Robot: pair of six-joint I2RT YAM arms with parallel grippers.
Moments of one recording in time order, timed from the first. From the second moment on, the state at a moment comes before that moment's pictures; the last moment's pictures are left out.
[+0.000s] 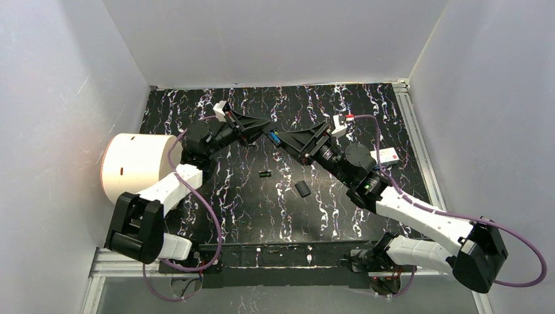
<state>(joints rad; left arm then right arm) -0.33 1.36 0.75 0.76 0.68 -1.83 0.86 1.07 0.73 0.49 -0.02 1.32</state>
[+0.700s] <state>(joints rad) -0.33 1.36 0.71 0.83 0.67 -1.87 0.85 1.11 0.78 0.43 -0.04 1.34</state>
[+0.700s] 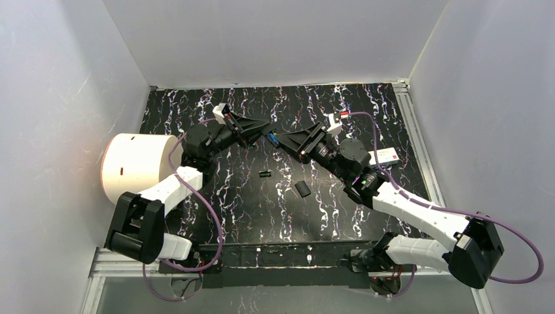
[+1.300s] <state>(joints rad) -0.33 1.34 0.71 0.83 0.66 -1.84 0.82 1.16 0.79 0.43 -0.10 1.39</state>
